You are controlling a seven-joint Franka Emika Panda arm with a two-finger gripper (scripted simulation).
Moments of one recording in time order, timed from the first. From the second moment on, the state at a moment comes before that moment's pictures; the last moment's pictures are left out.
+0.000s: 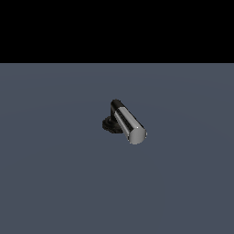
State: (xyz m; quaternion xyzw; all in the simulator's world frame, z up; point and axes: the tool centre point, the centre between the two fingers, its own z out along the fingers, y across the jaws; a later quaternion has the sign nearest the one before) arm -0.244 -0.010 0.481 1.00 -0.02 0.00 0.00
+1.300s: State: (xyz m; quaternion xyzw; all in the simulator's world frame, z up) arm -0.213 -0.013 0.360 1.00 0.04 0.00 0.00
